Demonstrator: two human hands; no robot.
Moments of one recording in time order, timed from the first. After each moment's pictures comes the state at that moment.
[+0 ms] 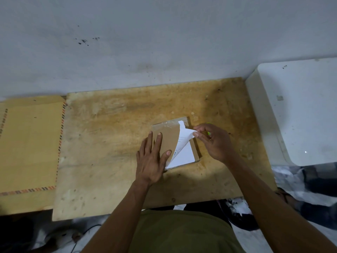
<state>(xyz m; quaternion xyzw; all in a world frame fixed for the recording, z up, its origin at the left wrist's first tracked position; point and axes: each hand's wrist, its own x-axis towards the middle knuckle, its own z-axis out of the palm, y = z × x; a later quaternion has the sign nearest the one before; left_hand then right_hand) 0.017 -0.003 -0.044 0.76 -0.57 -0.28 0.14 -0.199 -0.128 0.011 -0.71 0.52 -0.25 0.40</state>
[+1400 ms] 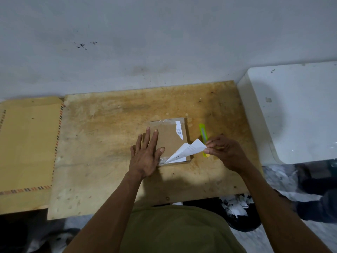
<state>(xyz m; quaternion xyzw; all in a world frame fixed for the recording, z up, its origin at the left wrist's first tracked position) 0.020 -0.019 -0.021 0.75 -0.58 -0.33 0.07 -0.267 -0.110 0.015 -0.66 0.50 -0.26 0.50</state>
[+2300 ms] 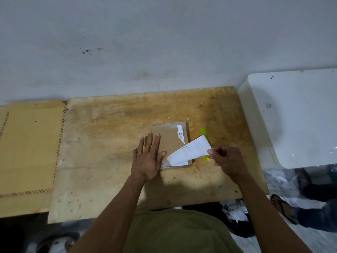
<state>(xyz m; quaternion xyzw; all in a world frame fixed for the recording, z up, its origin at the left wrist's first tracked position) 0.019 -0.021 -0.022 0.75 -0.58 -0.32 0.06 -0.260 -0.096 0.018 -0.51 0.62 -0.26 0.53</state>
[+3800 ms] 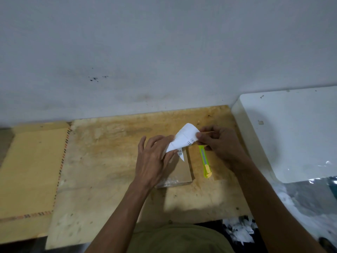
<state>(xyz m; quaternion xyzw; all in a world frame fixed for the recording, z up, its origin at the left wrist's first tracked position) 0.008 -0.059 0.077 0.67 -0.67 -0.10 0.30 -0.193 -0.146 0.136 -0.52 0.56 -0.30 0.57</state>
